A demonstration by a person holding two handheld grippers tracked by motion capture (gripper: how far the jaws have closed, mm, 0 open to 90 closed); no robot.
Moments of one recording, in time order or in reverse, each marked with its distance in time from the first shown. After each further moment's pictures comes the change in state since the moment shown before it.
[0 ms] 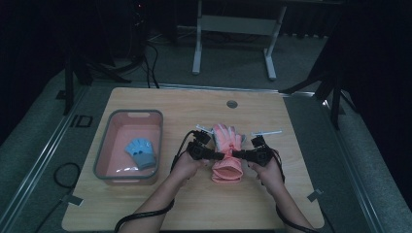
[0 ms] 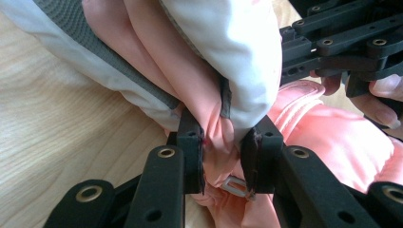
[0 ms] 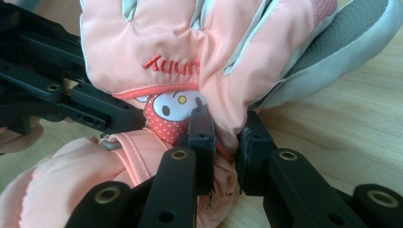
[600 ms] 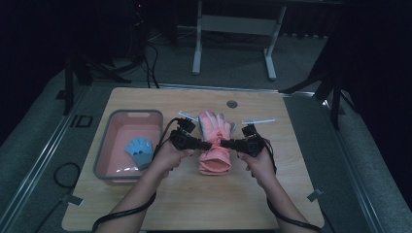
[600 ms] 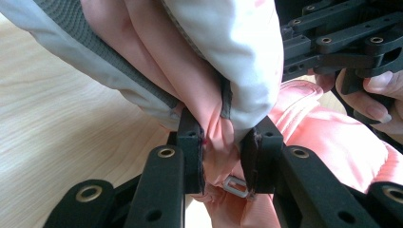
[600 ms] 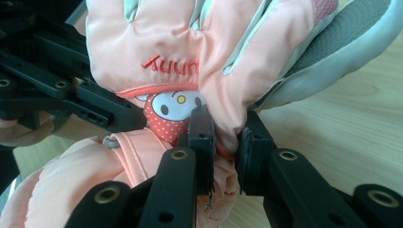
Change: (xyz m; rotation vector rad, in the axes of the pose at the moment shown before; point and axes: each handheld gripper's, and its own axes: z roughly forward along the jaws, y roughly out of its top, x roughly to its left) left arm -0.007 0.016 -0.078 -0.016 0.028 0.040; right arm 0.056 0.041 -0.012 -0.054 0.055 -0.049
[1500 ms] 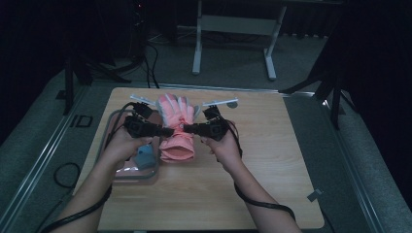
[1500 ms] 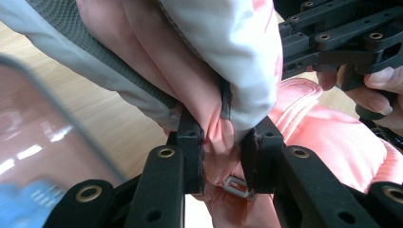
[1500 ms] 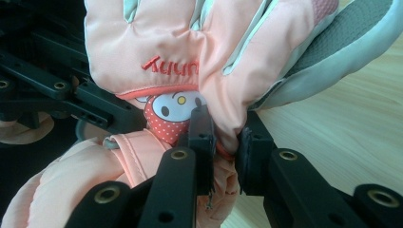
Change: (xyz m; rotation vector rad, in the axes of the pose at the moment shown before) left arm 0.021 -0.010 -0.126 -0.035 0.129 -0.006; right arm 0.097 0.067 0.049 -0.021 0.105 -0.090
